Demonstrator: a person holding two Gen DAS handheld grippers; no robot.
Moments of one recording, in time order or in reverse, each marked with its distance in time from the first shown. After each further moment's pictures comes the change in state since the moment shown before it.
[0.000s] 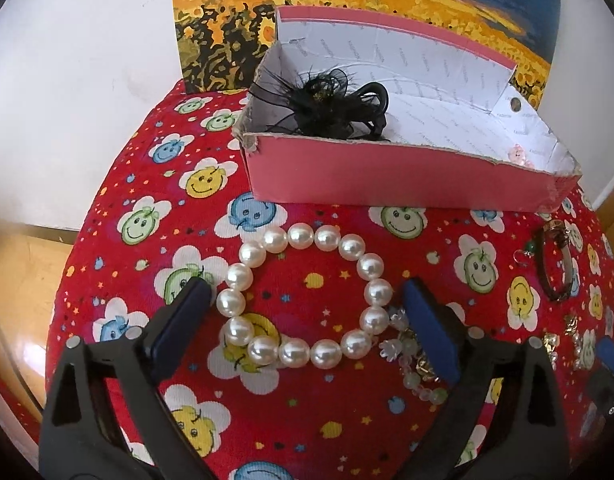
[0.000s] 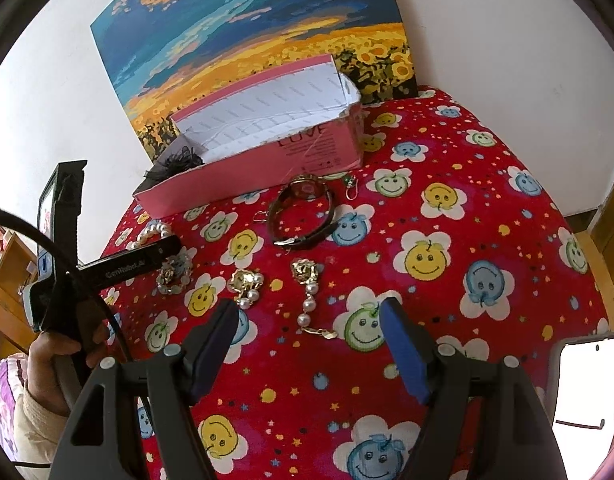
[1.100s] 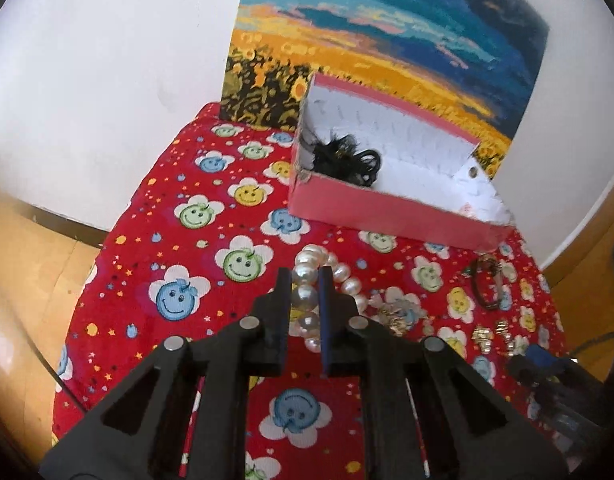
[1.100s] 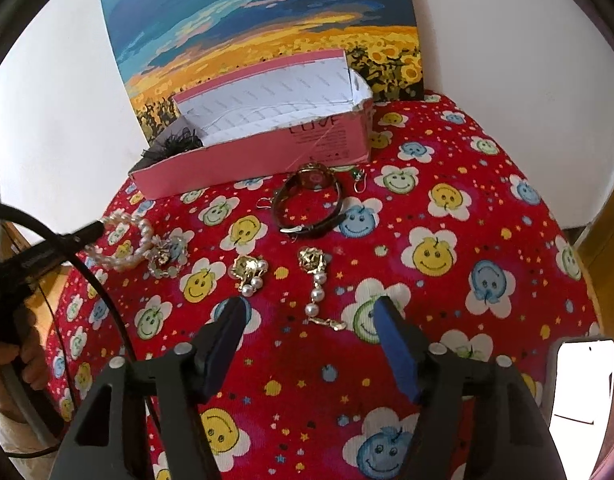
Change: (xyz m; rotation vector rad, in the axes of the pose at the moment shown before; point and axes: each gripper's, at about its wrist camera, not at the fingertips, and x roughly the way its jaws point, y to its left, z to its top) left arm -0.068 0.046 -0.024 -0.149 -0.156 -0.182; right arm 0.004 0.019 -0.005 -0.087 0.017 -0.073
